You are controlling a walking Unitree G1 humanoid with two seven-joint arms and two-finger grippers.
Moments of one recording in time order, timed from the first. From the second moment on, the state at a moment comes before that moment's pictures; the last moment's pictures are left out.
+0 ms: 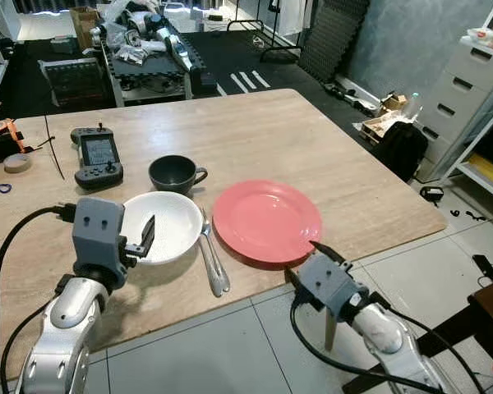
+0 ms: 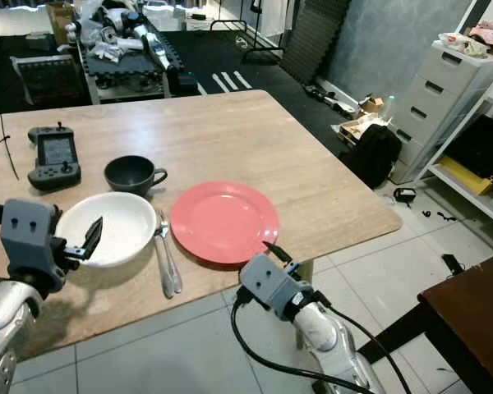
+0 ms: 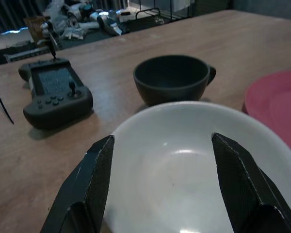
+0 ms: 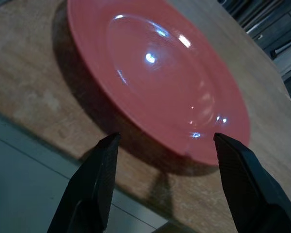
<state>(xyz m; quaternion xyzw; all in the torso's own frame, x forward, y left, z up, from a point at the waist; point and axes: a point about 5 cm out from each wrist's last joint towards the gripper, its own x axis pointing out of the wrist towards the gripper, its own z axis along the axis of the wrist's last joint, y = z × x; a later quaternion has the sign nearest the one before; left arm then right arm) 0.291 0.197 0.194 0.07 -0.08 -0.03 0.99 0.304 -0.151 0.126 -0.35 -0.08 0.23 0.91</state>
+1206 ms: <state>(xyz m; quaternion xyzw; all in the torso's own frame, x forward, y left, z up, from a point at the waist) 0.299 0.195 0.201 0.06 -0.08 -0.03 0.99 0.334 -0.106 0.127 -0.41 -0.09 0.24 0.87</state>
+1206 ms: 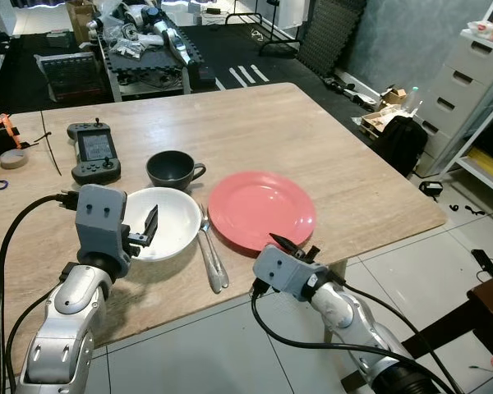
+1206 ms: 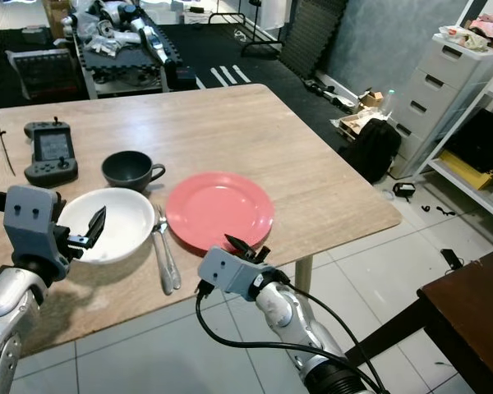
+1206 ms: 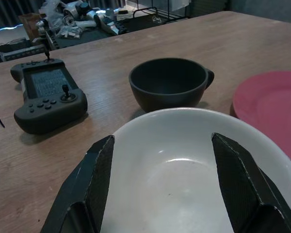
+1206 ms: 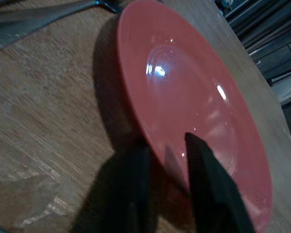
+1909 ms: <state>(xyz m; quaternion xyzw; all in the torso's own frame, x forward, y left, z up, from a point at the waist) 0.299 0.193 0.200 0.06 -0.08 -0.03 0.99 0.336 -0.127 0.195 -0.41 -0.27 0.10 0.87</state>
